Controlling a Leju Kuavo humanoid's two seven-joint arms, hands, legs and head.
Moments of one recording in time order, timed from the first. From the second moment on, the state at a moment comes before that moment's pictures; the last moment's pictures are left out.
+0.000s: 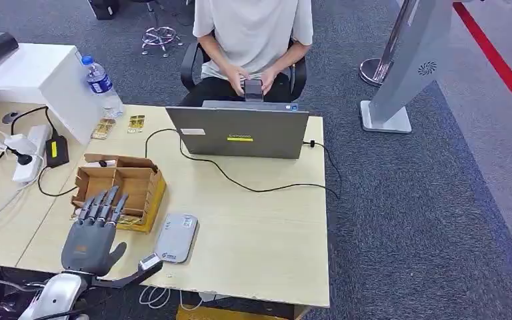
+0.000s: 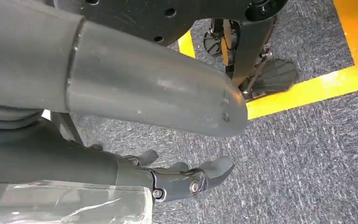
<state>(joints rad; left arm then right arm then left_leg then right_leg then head) 0.17 0.37 -0.21 -1.62 -1.39 0.30 0.18 -0.07 0.10 -1.13 -0.23 0.93 -0.05 -0.07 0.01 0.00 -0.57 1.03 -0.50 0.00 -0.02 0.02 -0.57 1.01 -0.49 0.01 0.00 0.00</state>
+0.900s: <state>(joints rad) 0.13 0.31 -0.14 -1.53 -1.41 0.35 0.14 -0.07 0.10 -1.12 -0.23 0.96 -0.04 -0.07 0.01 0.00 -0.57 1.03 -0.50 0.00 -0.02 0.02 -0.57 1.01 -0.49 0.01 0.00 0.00</state>
